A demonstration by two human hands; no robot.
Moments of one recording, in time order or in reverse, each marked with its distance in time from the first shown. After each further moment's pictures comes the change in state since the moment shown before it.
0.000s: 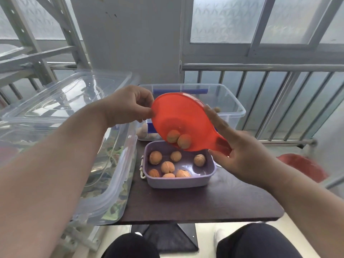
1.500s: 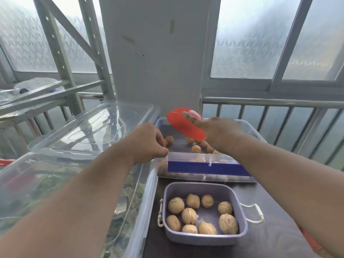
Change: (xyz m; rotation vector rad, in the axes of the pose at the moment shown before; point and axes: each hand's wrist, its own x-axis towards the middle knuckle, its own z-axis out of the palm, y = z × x) left_hand -0.001 0.001 -0.008 0.294 0.176 -0.174; right_hand 0.199 0.008 0.019 -0.670 -0.154 0.039
